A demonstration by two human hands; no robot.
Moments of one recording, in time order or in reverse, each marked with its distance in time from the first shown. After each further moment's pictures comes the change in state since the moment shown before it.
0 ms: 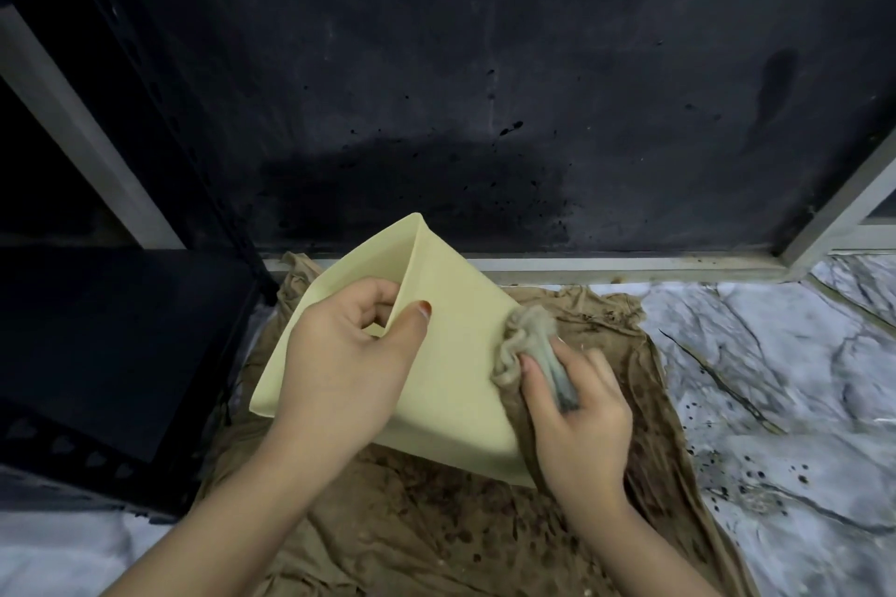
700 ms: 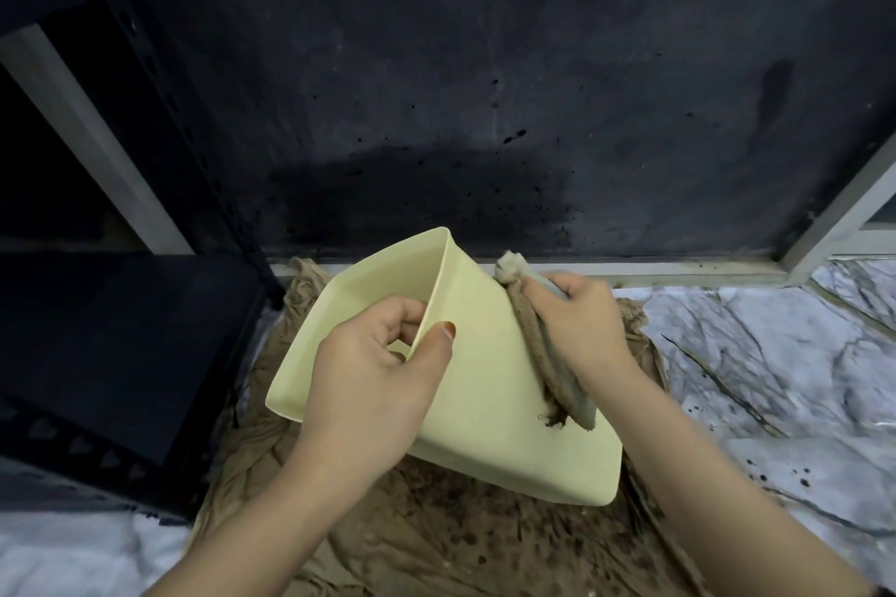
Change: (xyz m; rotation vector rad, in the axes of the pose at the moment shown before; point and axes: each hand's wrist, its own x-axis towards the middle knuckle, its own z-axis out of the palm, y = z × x) left_hand -0.011 -0.002 0.002 -0.034 -0.064 0.033; right_hand 0.084 -0.020 0.009 0.038 -0.337 0.329
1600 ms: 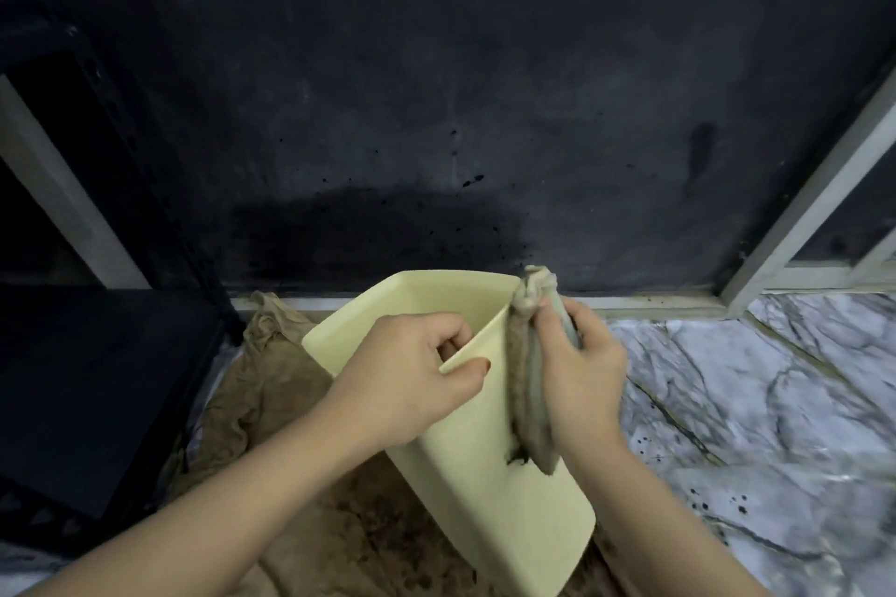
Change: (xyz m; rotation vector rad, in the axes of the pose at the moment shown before) left_hand 0.035 0.028 0.033 0.329 -0.345 0.273; right_hand -0.028 -0.019 -0.032 0.301 0.310 -0.016
